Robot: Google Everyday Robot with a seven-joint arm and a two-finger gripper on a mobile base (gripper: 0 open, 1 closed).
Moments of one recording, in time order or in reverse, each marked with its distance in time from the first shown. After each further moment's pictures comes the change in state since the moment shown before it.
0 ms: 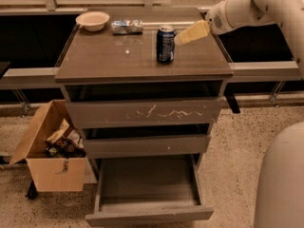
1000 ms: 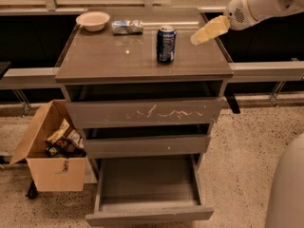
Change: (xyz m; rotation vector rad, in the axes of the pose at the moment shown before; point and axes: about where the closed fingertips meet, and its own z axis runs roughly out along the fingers) arm 0.011 0.003 -0.058 -0.009 0.087 -0.006
